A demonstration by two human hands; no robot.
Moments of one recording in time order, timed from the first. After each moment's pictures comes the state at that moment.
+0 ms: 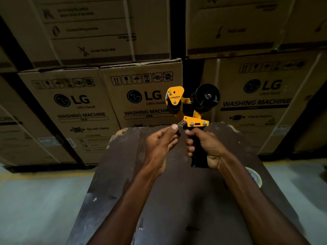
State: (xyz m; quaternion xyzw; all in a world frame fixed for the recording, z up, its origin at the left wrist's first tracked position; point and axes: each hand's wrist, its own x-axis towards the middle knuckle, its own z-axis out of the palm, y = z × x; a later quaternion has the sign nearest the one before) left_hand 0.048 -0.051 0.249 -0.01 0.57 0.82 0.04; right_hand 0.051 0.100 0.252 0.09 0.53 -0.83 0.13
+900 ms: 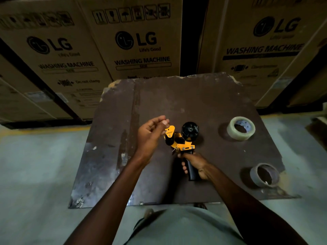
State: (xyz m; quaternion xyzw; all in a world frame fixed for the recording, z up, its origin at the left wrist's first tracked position) left_hand 0.115 -0.086 0.143 -0.05 0.66 0.75 0.06; right_hand 0.151 0.088 0.016 0.29 0.61 -0.68 0.30
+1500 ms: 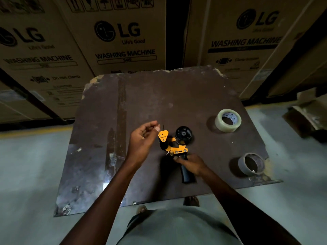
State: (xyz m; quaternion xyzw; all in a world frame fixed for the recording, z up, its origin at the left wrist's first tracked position) left_hand 0.118 -0.094 0.107 -0.02 0.69 0.71 0.08; right_hand 0.177 0.104 -0.001 0.24 0.80 -0.49 0.25
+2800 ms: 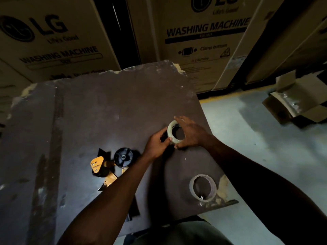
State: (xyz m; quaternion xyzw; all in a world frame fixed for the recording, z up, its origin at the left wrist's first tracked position) left_hand 0.028 0.192 -0.025 0.11 0.81 0.52 0.24; right_hand 0.035 0.396 -0.017 -0.01 0.95 -0.22 0.20
